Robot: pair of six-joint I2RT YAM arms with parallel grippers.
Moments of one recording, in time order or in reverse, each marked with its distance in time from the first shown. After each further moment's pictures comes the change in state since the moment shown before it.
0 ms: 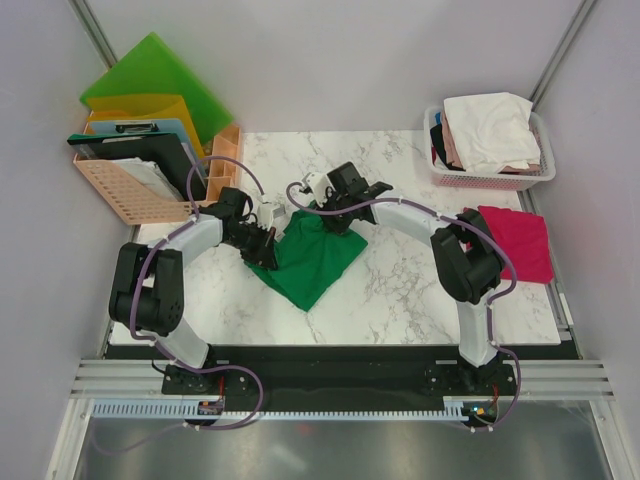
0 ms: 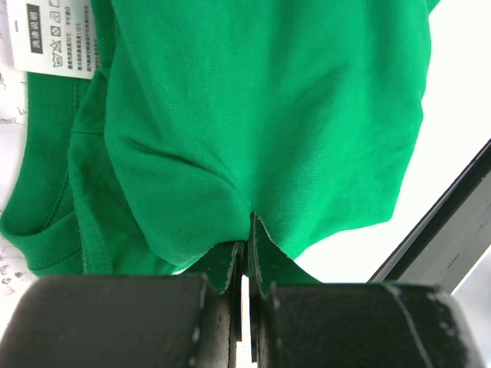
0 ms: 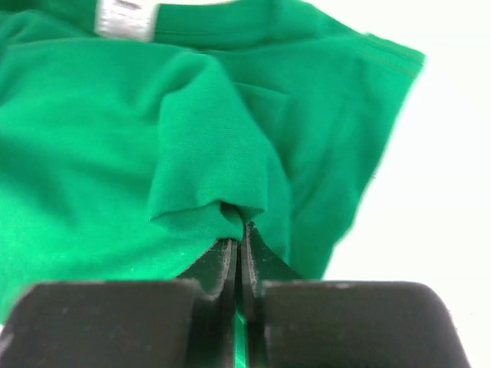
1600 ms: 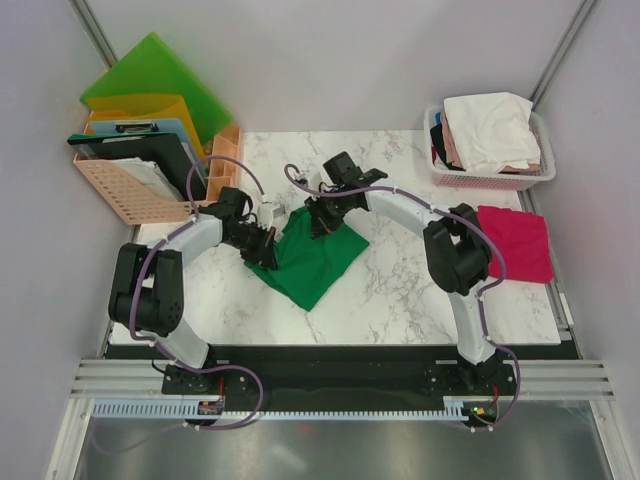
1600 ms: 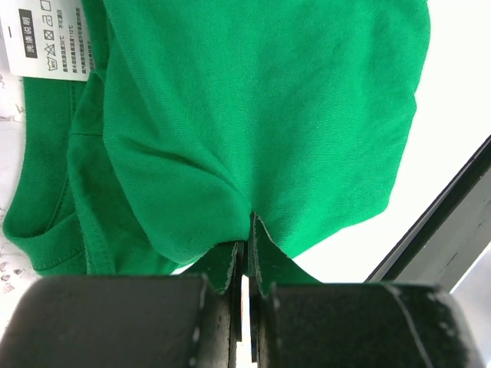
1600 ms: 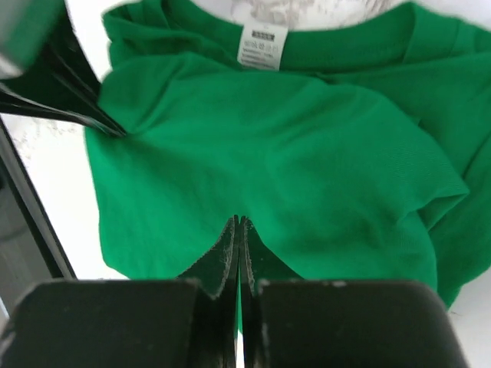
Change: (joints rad) left arm 0.000 -0.008 0.000 -0.008 0.001 0.001; right arm -0.018 0.094 0.199 -0.182 -0.320 0.155
